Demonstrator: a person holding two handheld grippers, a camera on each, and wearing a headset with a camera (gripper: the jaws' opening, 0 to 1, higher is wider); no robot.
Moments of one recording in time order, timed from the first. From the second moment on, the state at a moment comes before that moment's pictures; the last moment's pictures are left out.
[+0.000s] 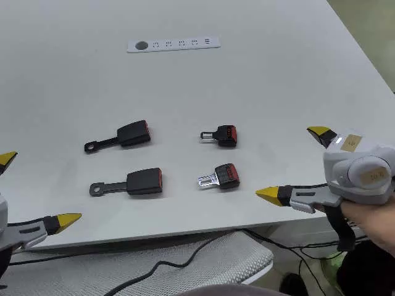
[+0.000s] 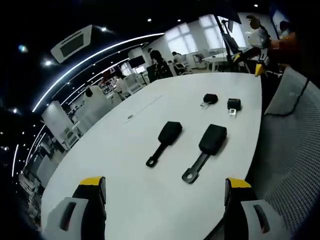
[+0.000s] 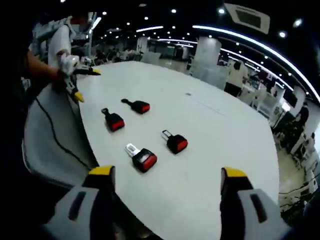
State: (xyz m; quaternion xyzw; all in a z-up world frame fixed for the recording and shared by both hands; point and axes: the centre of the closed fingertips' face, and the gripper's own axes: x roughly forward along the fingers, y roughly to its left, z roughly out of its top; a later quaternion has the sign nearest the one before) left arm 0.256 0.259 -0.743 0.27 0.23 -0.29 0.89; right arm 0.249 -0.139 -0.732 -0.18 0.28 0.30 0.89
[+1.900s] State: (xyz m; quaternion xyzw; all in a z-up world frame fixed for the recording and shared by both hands) left arm 0.256 0.231 -0.758 0.26 0.29 -0.39 0.83; right arm 0.279 -0.106 -0.736 -0.24 0.29 0.39 0.84
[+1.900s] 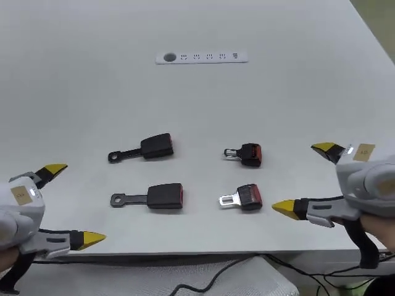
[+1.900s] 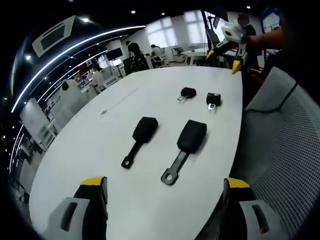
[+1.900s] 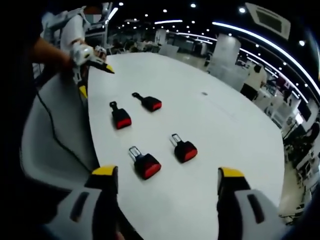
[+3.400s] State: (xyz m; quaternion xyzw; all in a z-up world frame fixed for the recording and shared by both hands) left arm 0.270 0.124 -0.824 0.33 0.35 -0.57 0.66; right arm 0.268 -0.057 -0.836 -0.36 0.34 0.57 0.65
